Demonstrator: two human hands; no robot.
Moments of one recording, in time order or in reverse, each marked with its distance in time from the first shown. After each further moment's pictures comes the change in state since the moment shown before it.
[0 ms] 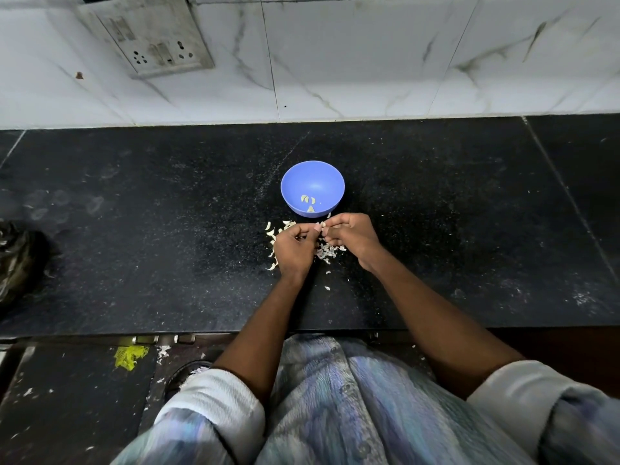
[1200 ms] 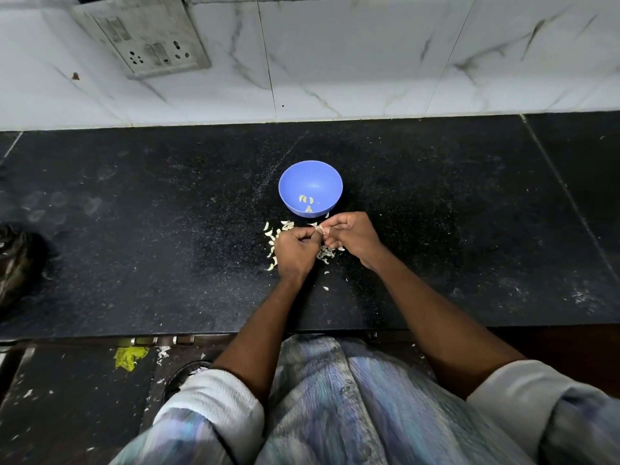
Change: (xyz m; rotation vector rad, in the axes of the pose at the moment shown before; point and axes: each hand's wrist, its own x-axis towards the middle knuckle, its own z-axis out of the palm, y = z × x) left_hand -0.006 0.009 0.000 0.189 -0.014 0.086; right_hand 0.002 0.001 -0.007 -0.101 -0.056 -0.062
